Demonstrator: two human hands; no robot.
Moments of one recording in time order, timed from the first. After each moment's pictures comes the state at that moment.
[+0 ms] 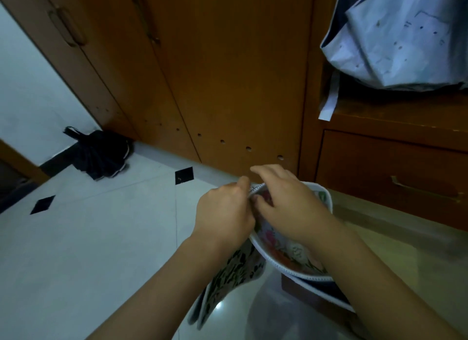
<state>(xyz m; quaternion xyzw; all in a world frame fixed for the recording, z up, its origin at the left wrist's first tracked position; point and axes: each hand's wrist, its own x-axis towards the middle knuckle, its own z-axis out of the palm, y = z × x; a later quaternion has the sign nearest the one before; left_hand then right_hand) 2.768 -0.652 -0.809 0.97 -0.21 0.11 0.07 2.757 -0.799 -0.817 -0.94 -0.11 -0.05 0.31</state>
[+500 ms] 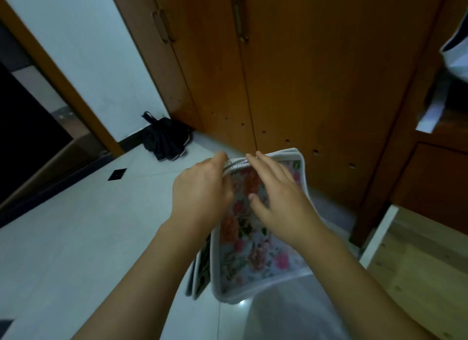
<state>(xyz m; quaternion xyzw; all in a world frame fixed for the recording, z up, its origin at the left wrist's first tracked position) 2.757 -0.524 -0.757 0.97 -0.04 0.22 0.04 2.770 -0.683 -0.810 -0.90 -0.24 -0.09 0.37</state>
